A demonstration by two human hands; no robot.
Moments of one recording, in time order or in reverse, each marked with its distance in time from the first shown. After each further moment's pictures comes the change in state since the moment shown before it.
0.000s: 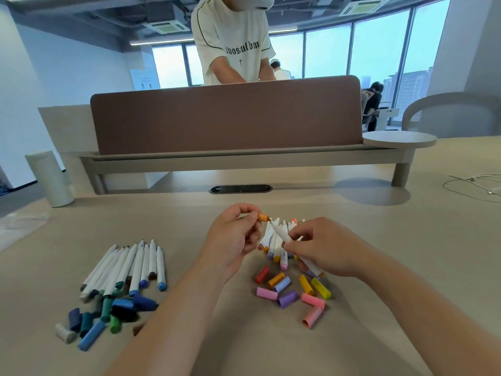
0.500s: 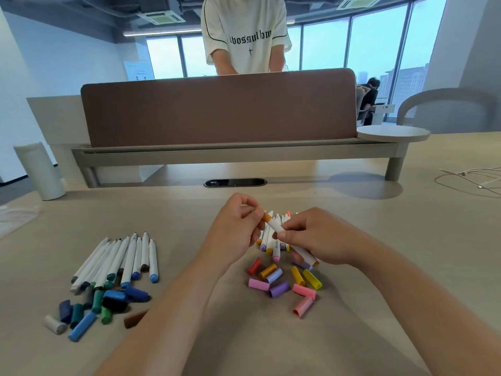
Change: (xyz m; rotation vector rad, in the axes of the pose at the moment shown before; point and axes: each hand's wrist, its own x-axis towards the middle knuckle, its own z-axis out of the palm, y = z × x) left_hand -0.006 0.000 0.011 0.383 -0.037 0.145; right_hand -0.005 -0.004 -0.009 0.079 -0.134 -0.038
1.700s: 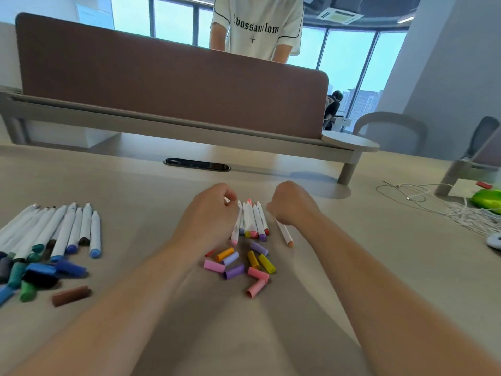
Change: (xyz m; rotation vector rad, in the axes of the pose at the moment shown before) left_hand -0.002 -0.002 0.022 0.441 0.075 0.044; right_hand 0.059 0.040 -0.014 -0.535 0.301 0.425
